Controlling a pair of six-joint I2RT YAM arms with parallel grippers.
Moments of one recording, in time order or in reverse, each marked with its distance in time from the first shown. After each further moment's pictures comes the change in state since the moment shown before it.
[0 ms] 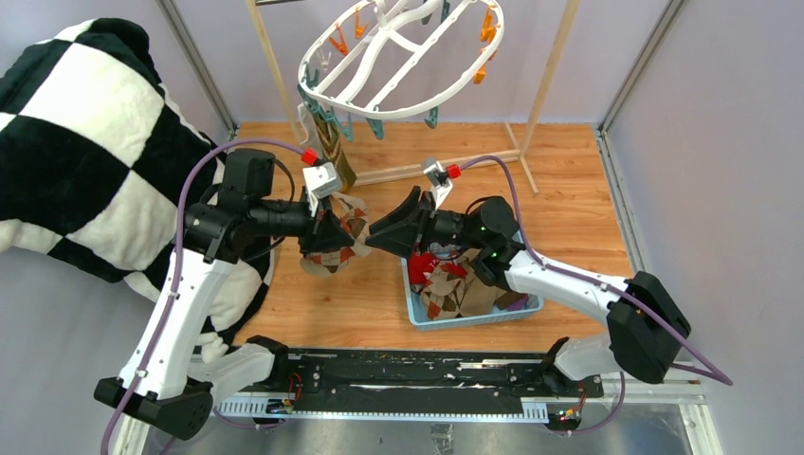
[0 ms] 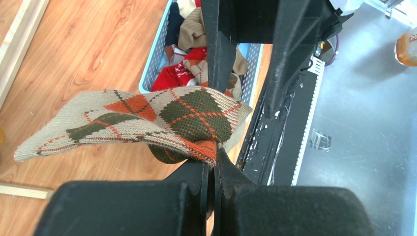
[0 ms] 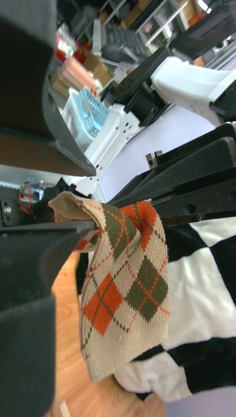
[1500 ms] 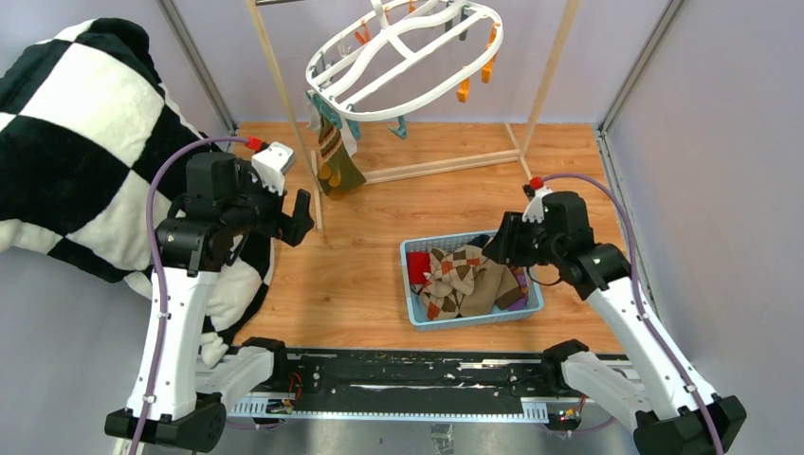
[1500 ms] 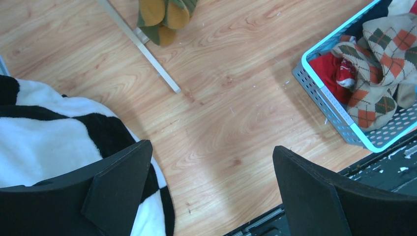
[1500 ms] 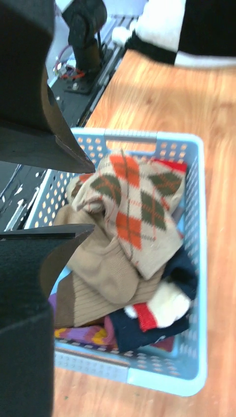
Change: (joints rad) left arm 0.206 -0.076 0.004 0.003 -0.548 -0.109; right arm -0.486 -0.468 0.033 -1.629 0.414 -0.315
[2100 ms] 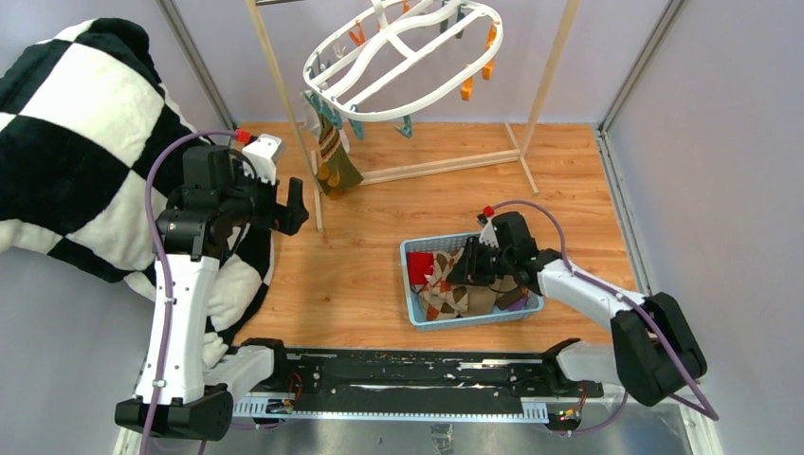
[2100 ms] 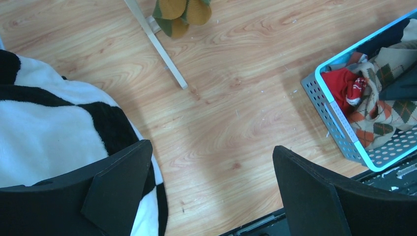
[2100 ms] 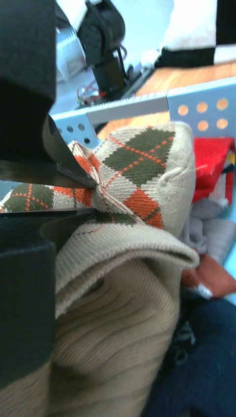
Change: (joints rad) left arm 0.090 0.048 0.000 0.022 0.015 -0.060; right arm 0.111 0.375 -0.293 0.589 -0.253 0.257
